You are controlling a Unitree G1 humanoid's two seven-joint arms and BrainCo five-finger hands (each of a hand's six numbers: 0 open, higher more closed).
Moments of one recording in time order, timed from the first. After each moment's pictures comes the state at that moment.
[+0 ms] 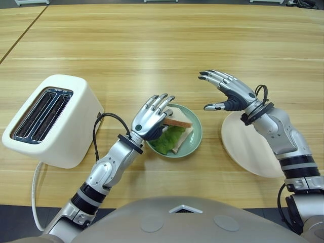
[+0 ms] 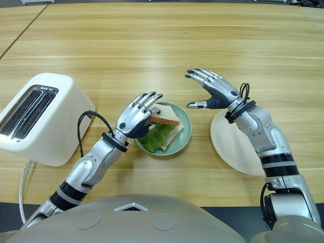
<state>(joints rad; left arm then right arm) 0.06 0.36 -0.50 -0.23 1.16 -0.11 0.12 -0.17 -0.70 0.08 0.10 -0.53 -0.55 0.14</state>
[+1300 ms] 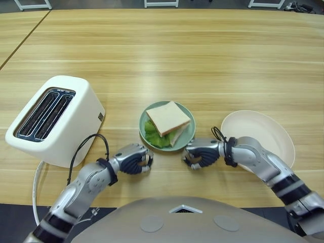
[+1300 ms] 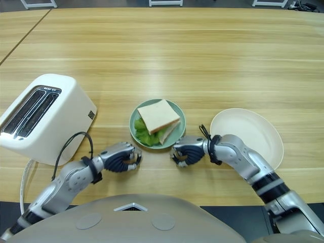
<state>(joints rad) 0.24 0.55 -0.38 -0.24 0.67 -0.21 -0.37 -0.04 -0.73 0.45 -0.02 -0.47 -0.52 0.67</state>
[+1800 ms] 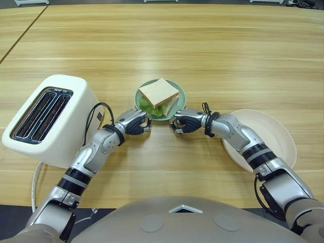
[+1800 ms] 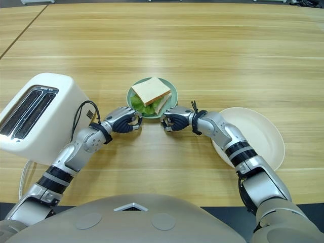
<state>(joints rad) -0.07 0.49 -0.38 0.01 0.71 -0.19 -0.23 -0.38 -0.53 0.49 0.39 -0.61 -0.54 0.37</state>
